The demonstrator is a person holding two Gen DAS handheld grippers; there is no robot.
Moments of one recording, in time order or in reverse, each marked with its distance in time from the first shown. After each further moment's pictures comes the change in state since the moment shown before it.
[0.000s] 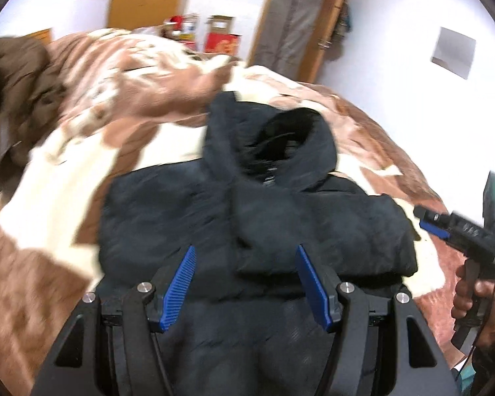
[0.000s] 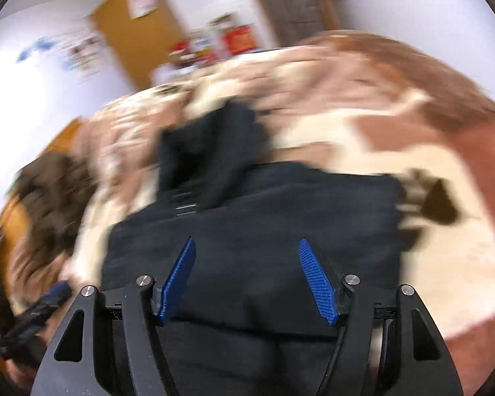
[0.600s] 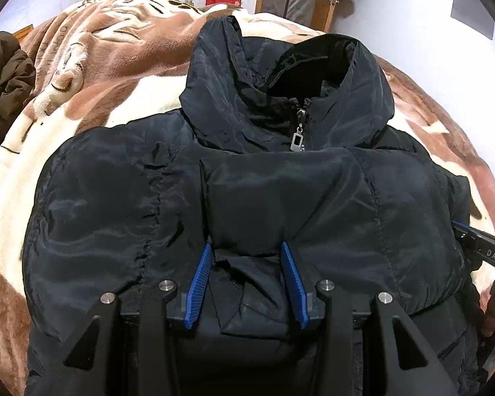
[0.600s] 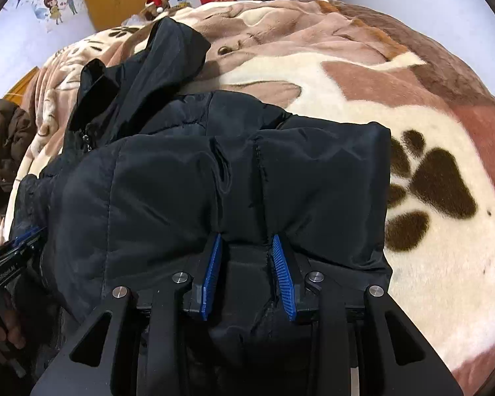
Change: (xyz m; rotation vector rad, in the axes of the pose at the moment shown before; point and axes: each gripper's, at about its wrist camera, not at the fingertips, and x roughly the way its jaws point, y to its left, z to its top) left arm 0.131 0.002 -0.010 0.049 0.158 0.121; right arm 0.095 -0.009 -0.018 -0.152 0.180 -0.130
